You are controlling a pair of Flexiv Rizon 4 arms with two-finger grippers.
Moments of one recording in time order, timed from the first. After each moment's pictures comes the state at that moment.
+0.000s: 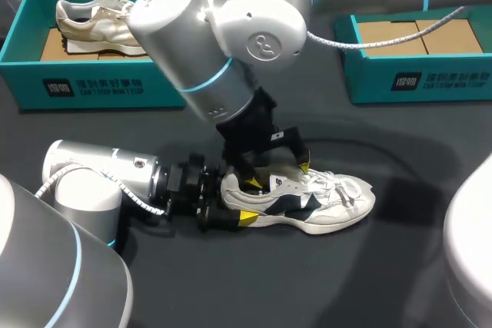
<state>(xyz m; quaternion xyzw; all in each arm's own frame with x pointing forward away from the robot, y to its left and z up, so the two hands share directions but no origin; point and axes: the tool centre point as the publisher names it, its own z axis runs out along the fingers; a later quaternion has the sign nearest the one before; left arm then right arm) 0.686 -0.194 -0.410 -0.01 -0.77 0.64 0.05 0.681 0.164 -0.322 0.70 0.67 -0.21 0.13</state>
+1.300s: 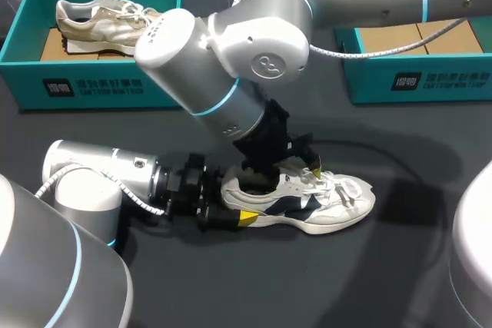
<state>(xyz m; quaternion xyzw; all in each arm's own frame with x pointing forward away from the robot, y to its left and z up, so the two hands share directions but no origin) 0.686 -0.194 -0.410 -0.01 -0.77 0.64 0.05 0.681 0.120 -0.333 0.68 0.67 -0.23 0.18</state>
